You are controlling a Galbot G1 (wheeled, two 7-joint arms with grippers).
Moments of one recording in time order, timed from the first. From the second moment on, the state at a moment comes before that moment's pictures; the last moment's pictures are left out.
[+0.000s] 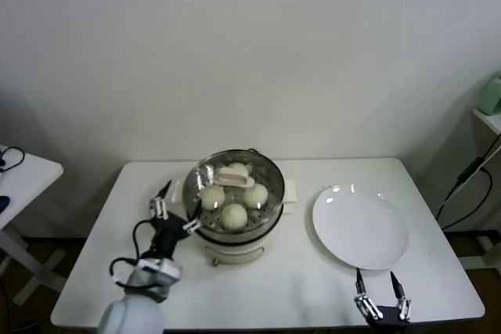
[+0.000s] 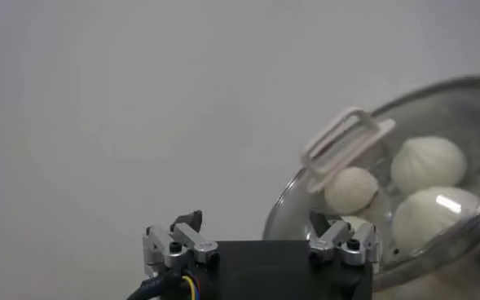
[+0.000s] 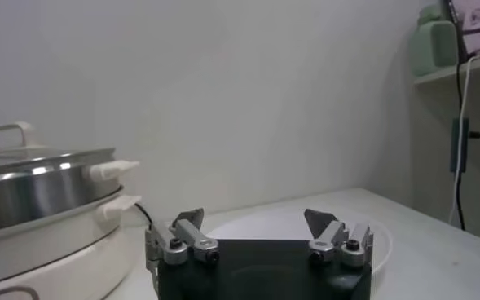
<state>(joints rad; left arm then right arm) 1.45 -1.40 -0.46 -2.13 0.53 0.22 0.09 -1.83 1.31 0.53 1.84 0.39 0.50 0.03</state>
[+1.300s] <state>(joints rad) 1.59 -1.46 -0.67 -1.78 -0.19 -0.30 0.03 -1.82 1.30 0.49 1.80 0.35 0.51 0.05</state>
